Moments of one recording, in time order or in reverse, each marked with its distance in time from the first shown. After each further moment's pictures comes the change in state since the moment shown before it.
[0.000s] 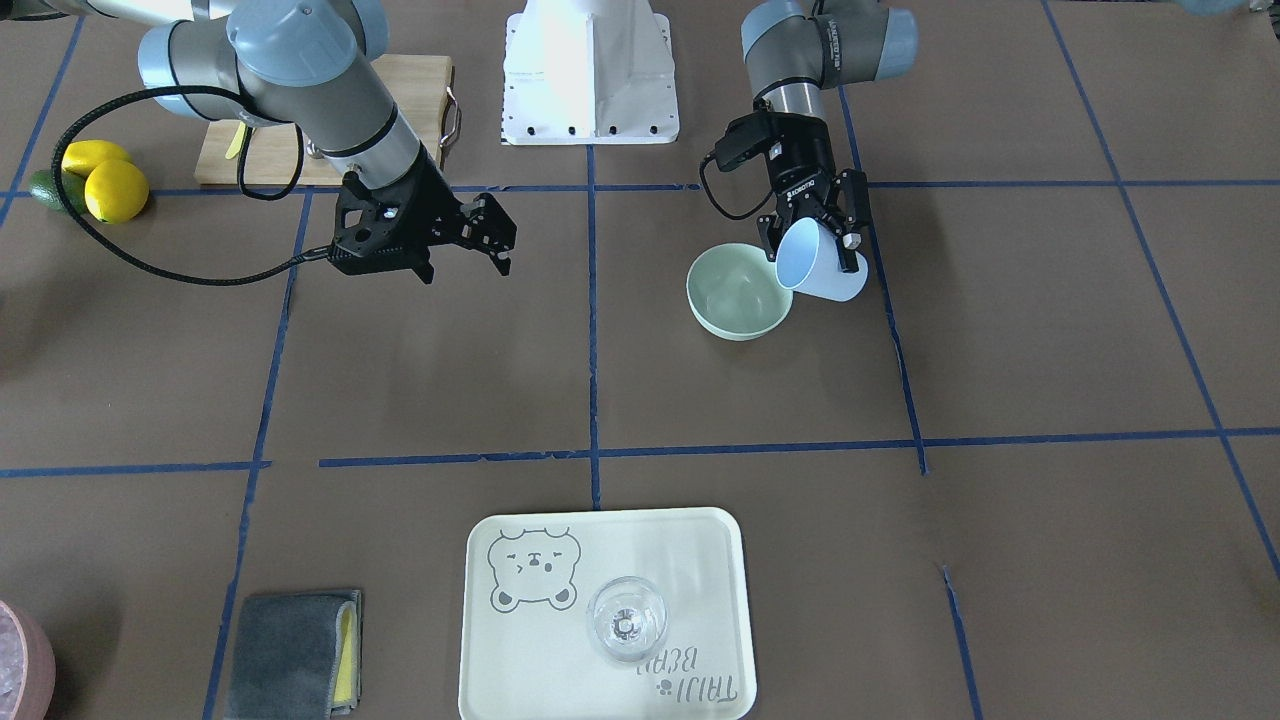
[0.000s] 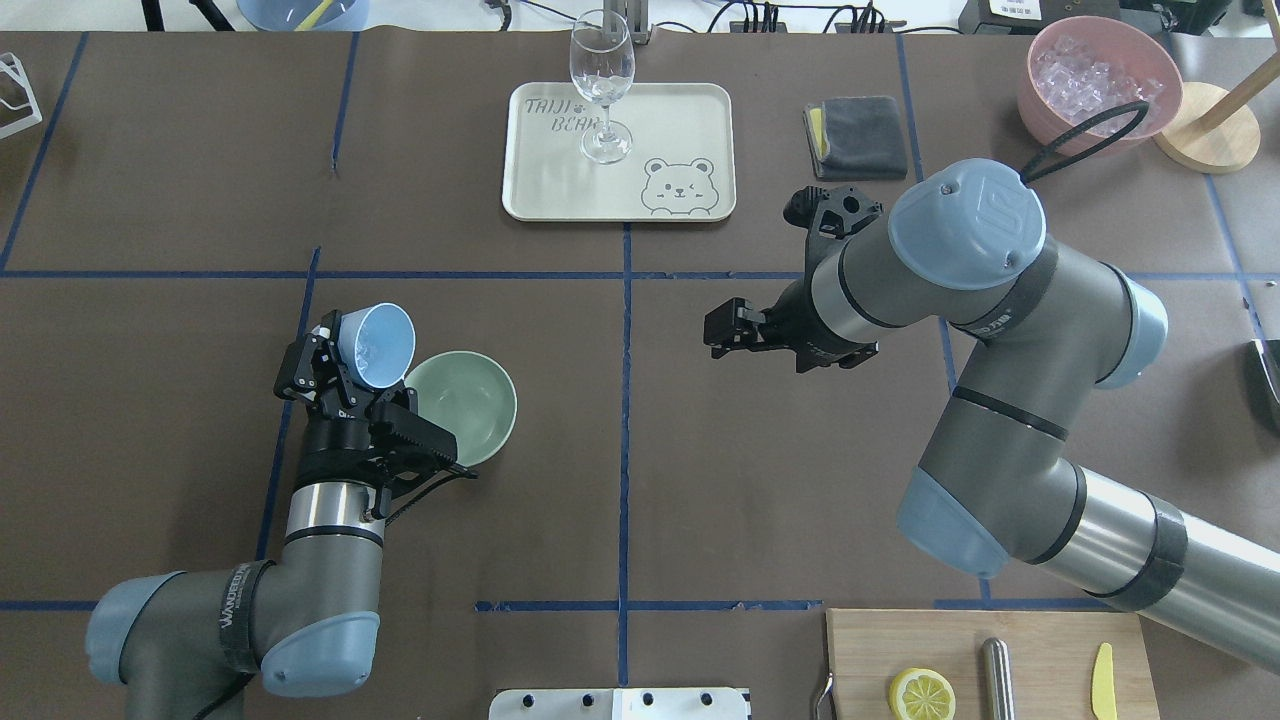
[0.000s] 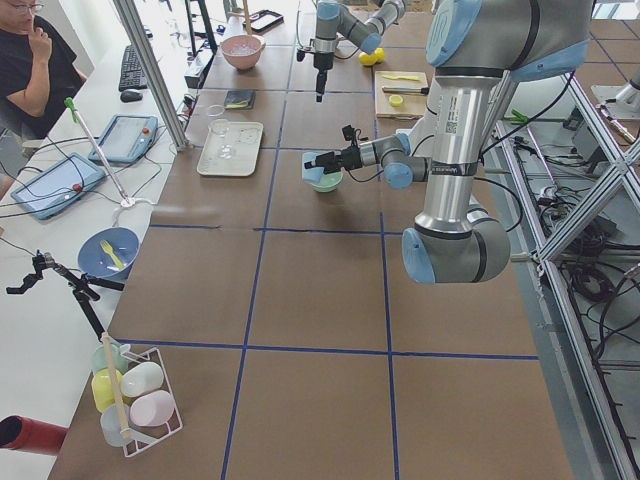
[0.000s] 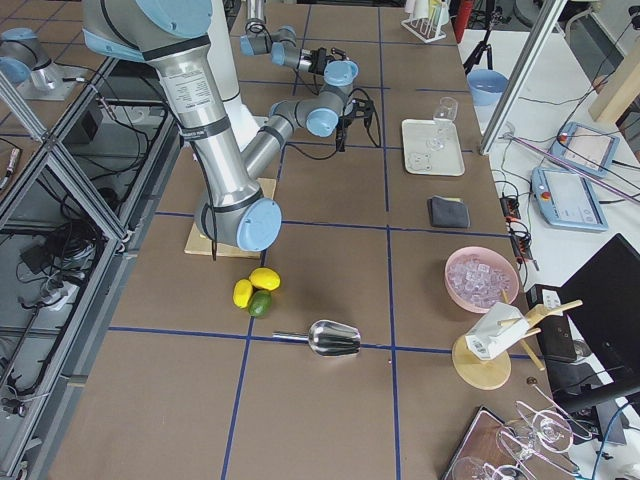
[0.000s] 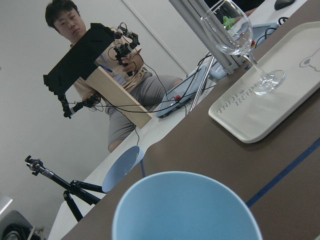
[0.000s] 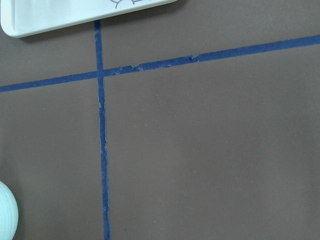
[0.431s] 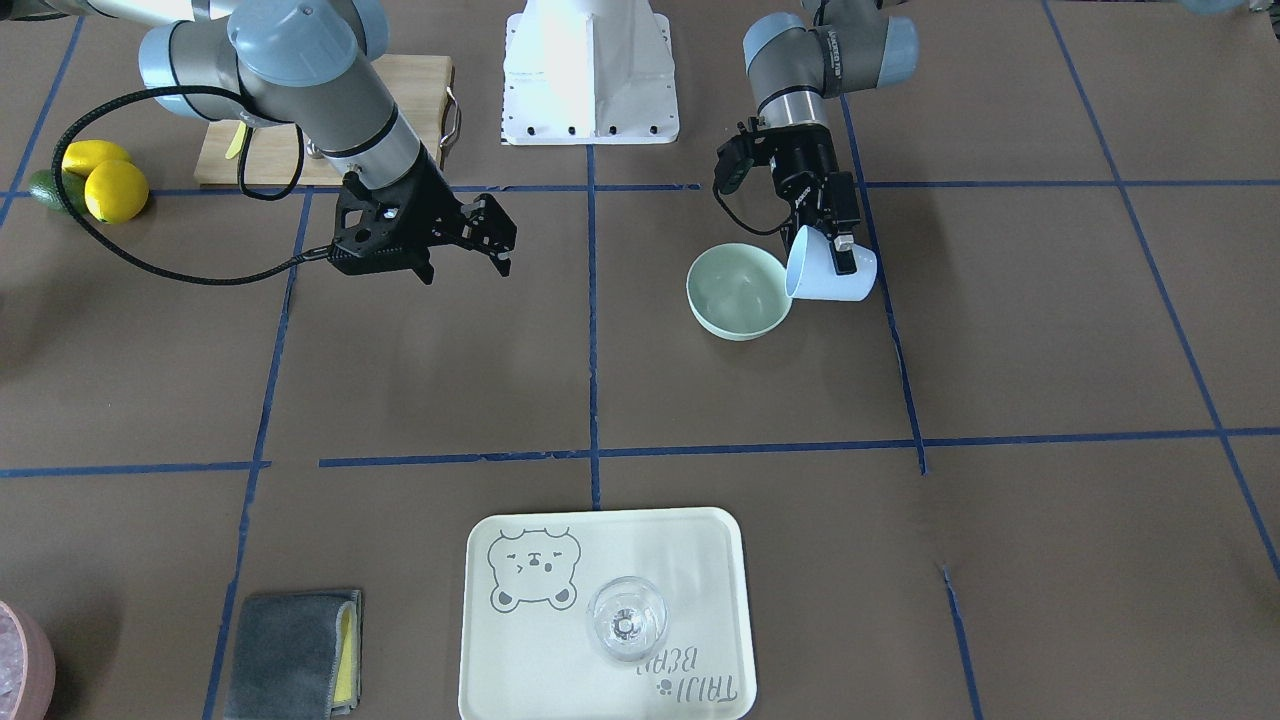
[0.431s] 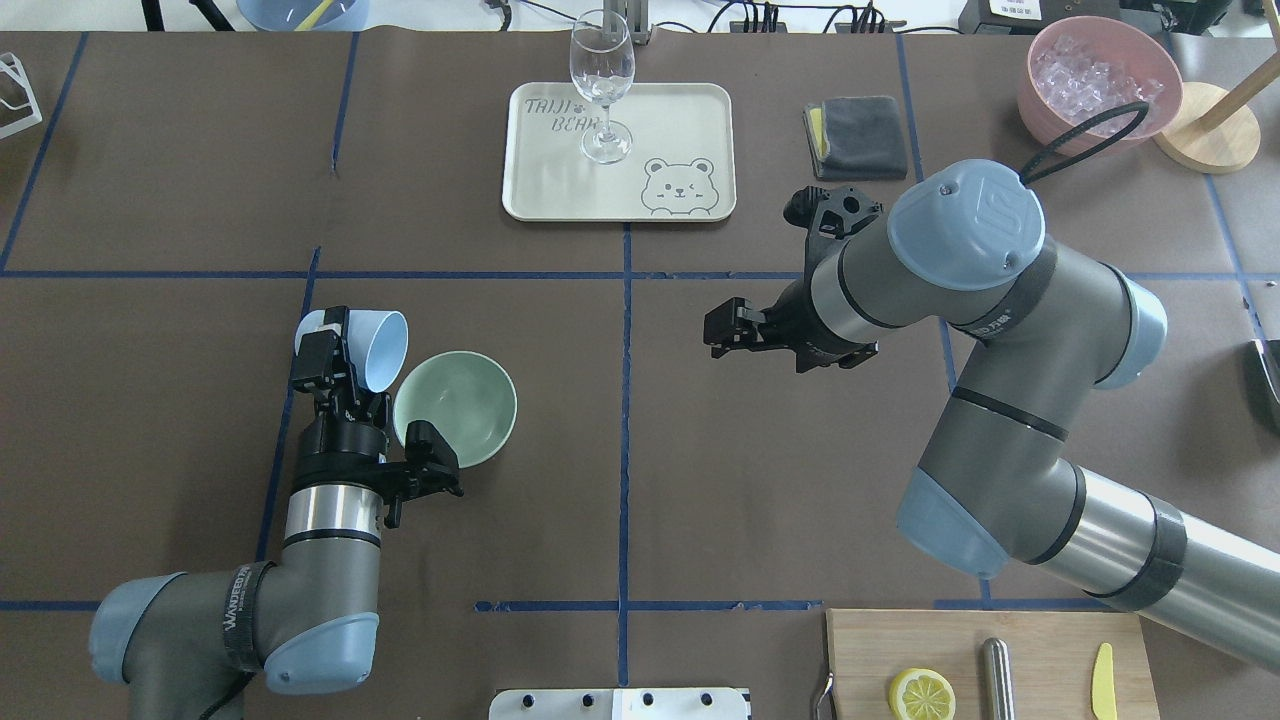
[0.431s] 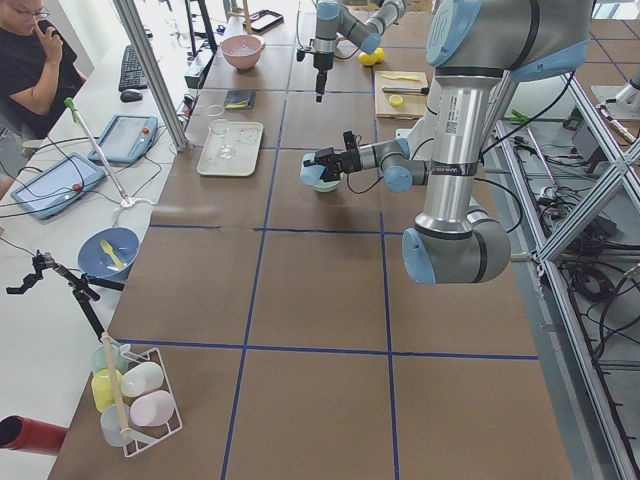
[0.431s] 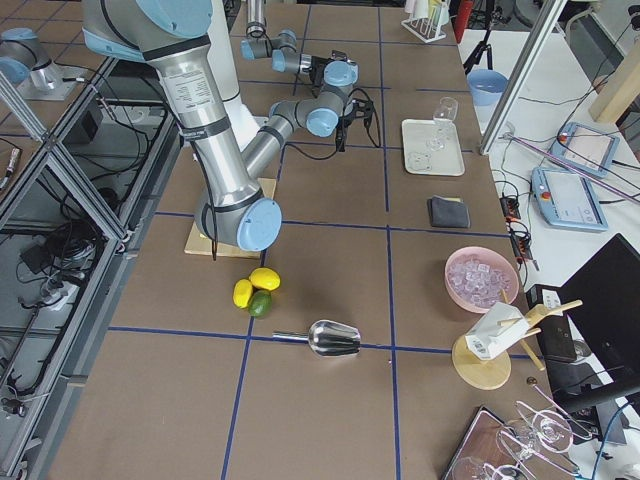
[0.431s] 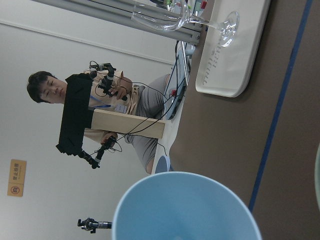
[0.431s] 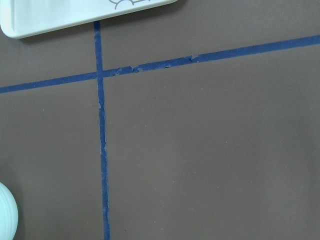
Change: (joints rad) left arm 0.000 0.005 0.011 0.001 0.030 0.315; right arm 0.000 0.000 0.000 0.000 -0.002 0.003
